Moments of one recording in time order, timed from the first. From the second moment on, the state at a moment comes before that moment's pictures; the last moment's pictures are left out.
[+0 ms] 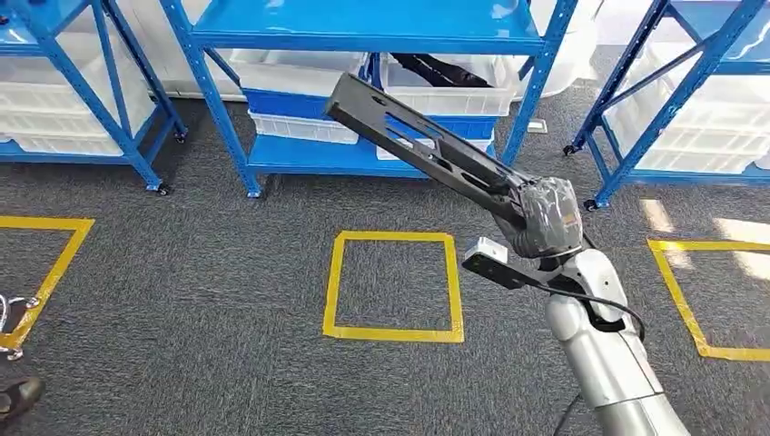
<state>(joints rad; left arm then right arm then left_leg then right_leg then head) -0.08 -0.15 0.42 -0.19 -0.56 0.23 -0.38 -0.49 -0.19 0.34 -1.31 0.91 -0.29 -0.31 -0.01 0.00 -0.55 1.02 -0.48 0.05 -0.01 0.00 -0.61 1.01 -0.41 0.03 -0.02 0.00</state>
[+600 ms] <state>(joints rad) -0.08 -0.16 0.43 -0.19 -0.56 0.23 -0.38 -0.51 -0.20 0.33 -1.29 0.89 -0.27 -0.32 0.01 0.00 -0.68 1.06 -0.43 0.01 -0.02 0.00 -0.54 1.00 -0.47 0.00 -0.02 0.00</state>
